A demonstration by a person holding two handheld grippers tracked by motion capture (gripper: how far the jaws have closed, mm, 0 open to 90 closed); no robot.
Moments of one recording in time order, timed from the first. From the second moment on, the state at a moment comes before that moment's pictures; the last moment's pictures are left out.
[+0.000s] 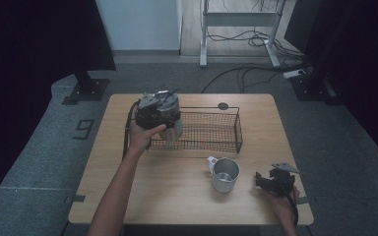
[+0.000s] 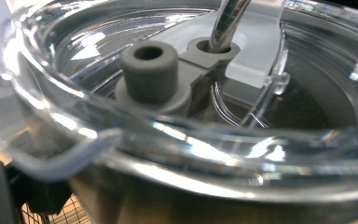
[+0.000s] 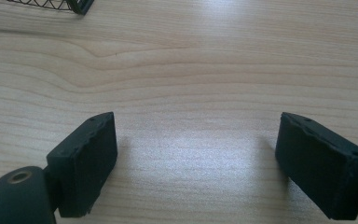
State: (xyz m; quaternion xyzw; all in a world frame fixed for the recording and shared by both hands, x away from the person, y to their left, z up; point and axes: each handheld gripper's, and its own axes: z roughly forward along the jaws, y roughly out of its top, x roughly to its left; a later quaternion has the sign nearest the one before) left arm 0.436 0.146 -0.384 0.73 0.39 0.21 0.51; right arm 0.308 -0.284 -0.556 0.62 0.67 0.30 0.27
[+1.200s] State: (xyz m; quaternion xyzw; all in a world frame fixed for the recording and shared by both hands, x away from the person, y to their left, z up) left arm 0.480 0.139 -0.403 0.74 0.42 0.21 0.48; right arm 0.308 -0.285 -0.556 0.62 0.67 0.30 0.27
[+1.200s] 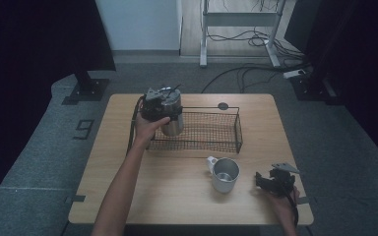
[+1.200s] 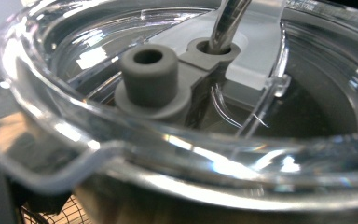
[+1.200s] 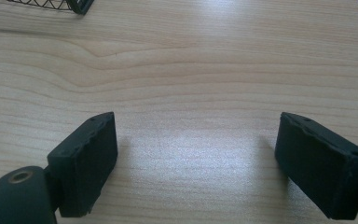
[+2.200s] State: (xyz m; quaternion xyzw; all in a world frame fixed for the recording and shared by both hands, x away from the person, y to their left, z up) left arm 0.491 0.134 -0.442 0.74 0.45 0.21 0.45; right arm 0.308 -0.285 -0.556 0.62 0.67 0.30 0.27
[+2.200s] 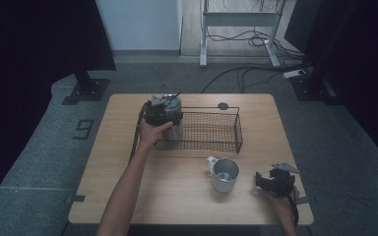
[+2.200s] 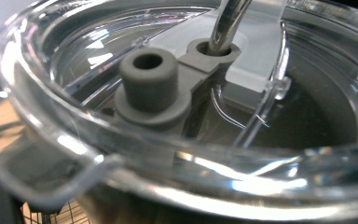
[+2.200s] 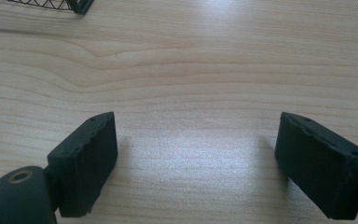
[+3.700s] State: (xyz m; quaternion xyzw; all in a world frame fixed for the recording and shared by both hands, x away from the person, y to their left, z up) left arm 0.481 0.129 -0.467 0.76 0.45 0.21 0.41; right arm 0.307 -0.285 -0.556 0.62 0.67 0.30 0.27
